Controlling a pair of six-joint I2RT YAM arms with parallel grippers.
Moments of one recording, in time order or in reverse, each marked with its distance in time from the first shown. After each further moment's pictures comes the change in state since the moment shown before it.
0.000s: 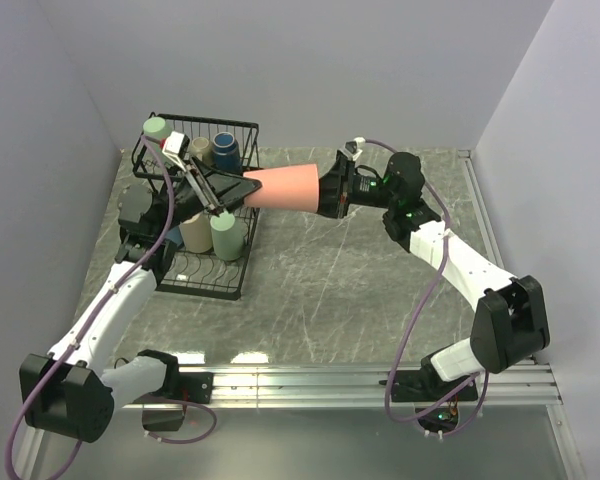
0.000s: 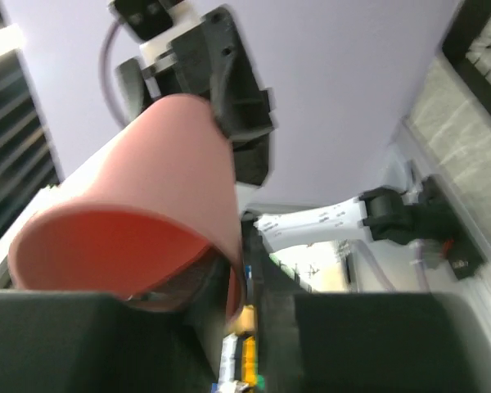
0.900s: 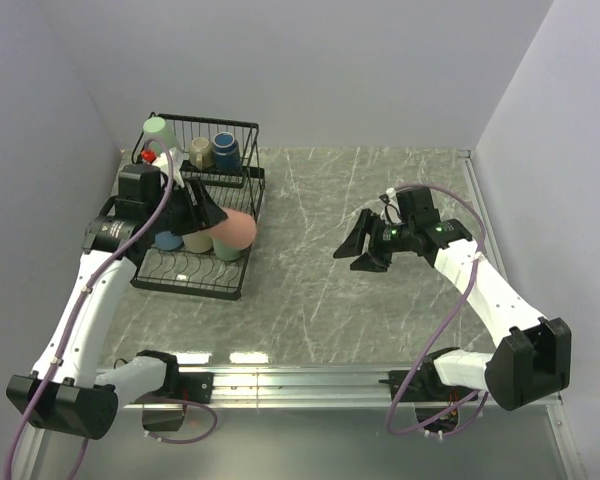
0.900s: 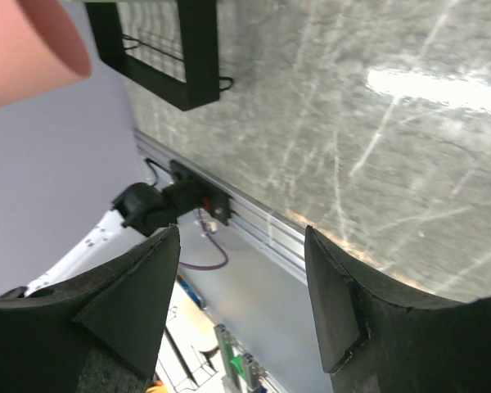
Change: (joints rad) left arm 0.056 0.011 0.371 -1.336 -0.507 0.908; right arm -0.107 -0.207 -0.090 -1.113 0.376 -0.828
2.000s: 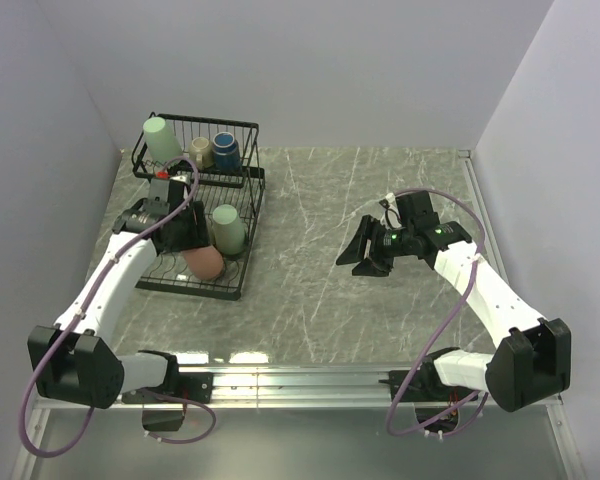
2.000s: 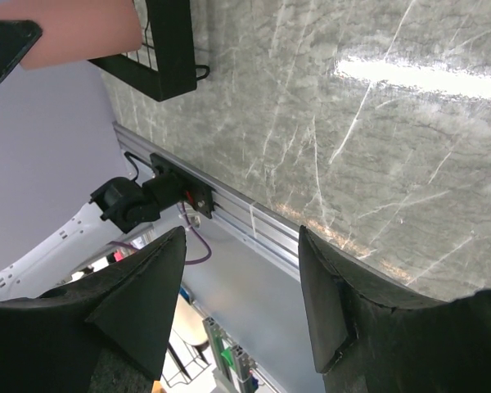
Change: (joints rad) left arm 0.000 0.150 -0.133 -0.071 -0.357 0.123; right arm 0.000 -0.007 -0.024 -0.041 0.016 -0.041
